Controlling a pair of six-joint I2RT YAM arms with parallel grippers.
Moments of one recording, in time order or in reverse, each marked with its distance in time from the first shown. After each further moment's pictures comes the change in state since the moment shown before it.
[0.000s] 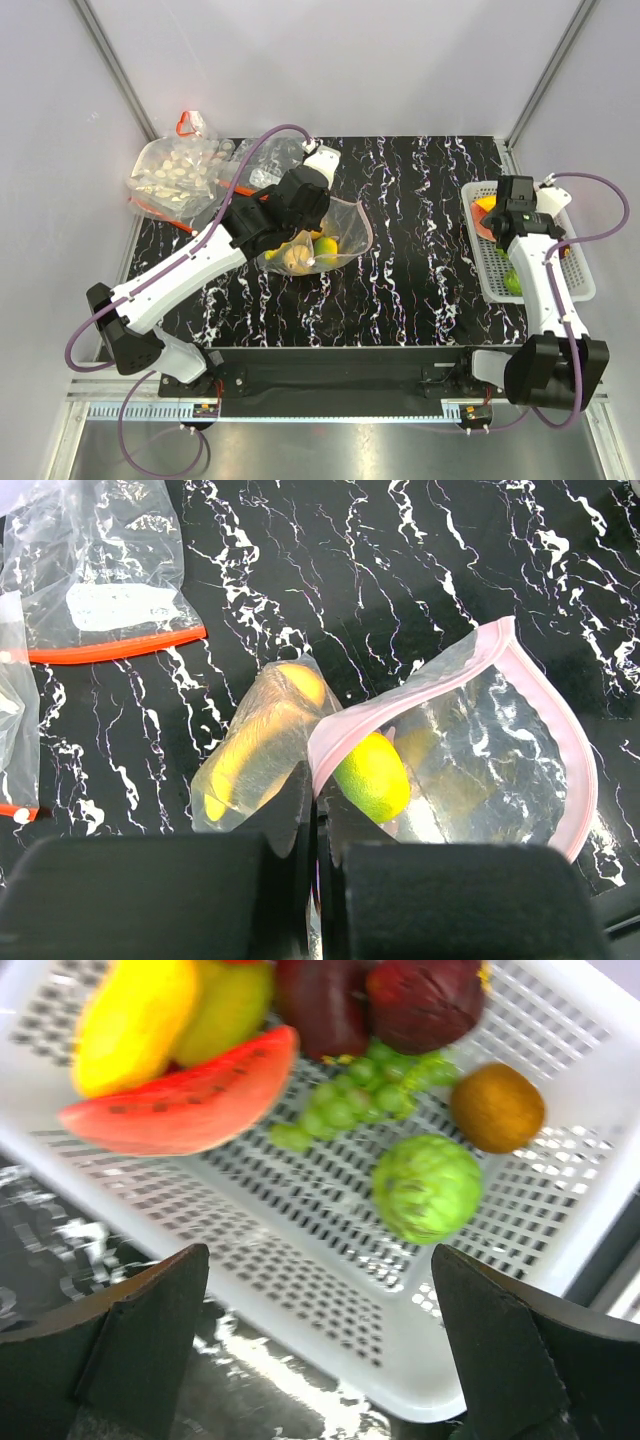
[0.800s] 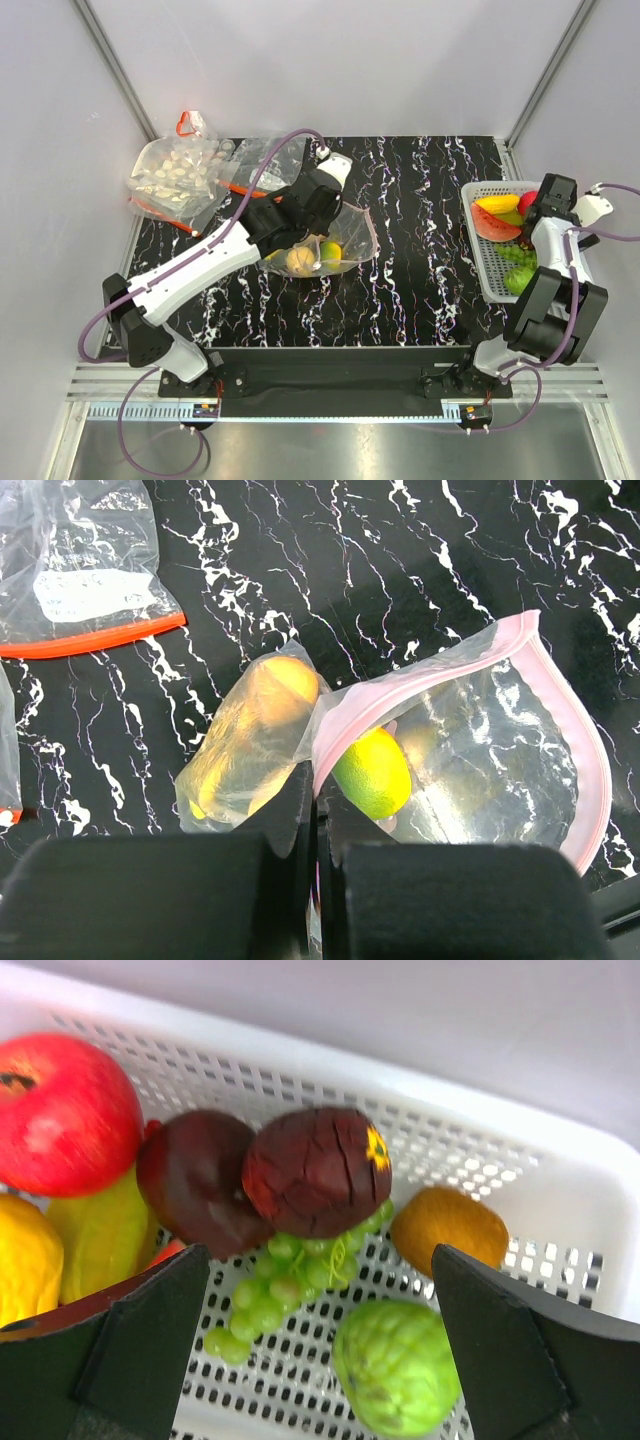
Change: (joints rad) left arm -0.006 0.066 0.000 0.001 0.019 0.000; right arm -0.333 0.281 -0.010 0.304 0.032 -0.017
